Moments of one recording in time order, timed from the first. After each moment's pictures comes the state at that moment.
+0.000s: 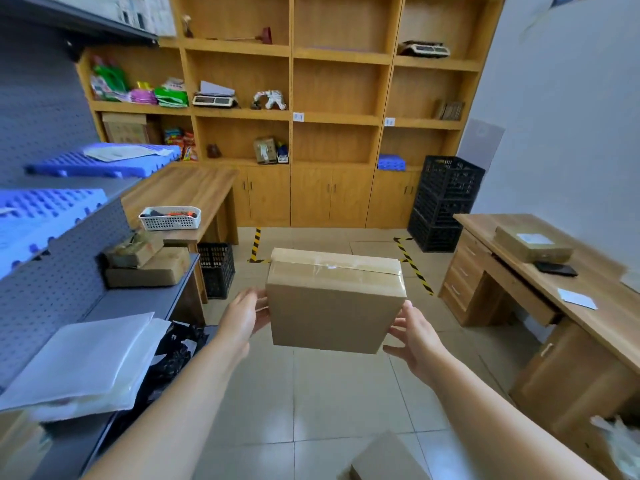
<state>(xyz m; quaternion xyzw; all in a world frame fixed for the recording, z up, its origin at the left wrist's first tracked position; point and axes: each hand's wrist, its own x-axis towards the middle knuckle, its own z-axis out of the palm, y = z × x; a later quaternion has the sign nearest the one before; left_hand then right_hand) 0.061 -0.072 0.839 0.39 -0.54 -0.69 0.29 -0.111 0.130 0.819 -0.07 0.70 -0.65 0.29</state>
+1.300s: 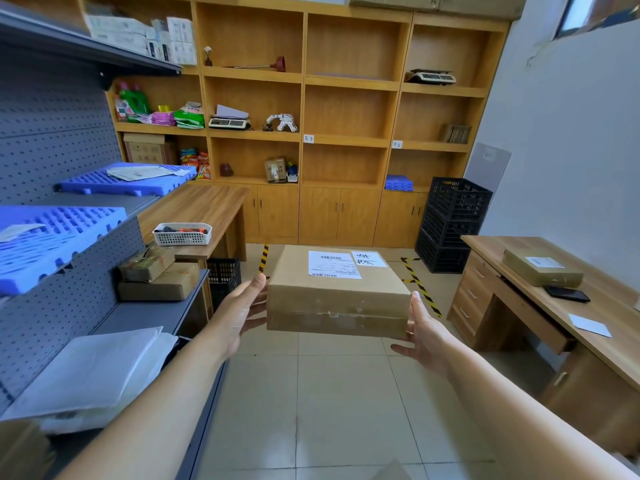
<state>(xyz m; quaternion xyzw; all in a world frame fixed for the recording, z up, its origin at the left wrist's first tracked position) 0.081 -0.090 0.875 0.27 -0.61 -0.70 0.26 -0.138 0.127 0.855 -0.11 0.69 -0.62 0.36</state>
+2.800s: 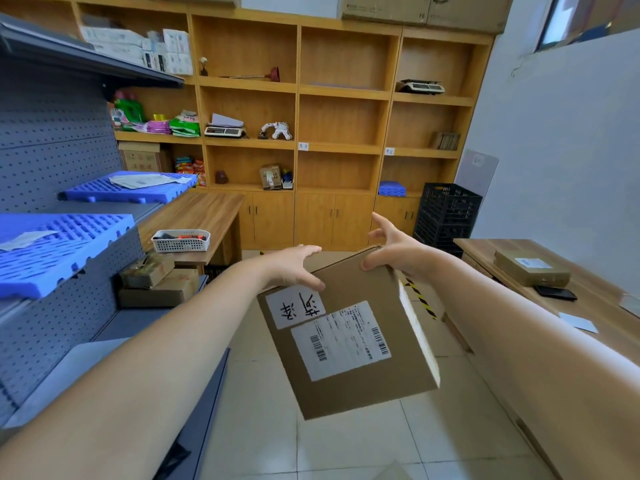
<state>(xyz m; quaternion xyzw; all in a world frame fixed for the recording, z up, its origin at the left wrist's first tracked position) 0.036 -0.092 0.964 0.19 -0.93 -0.32 -0.01 -0.107 0.076 0.993 -0.39 0.77 -0.43 0.26</state>
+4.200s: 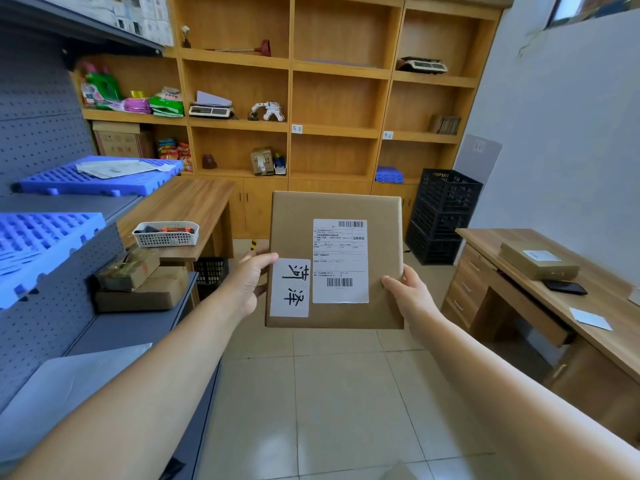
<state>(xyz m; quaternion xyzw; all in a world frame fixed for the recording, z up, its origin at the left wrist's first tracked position) 0.009 -0.198 0.892 0.29 -0.54 -0.74 0.29 -0.136 0.014 0.885 -0.16 0.75 -0.62 0.18</state>
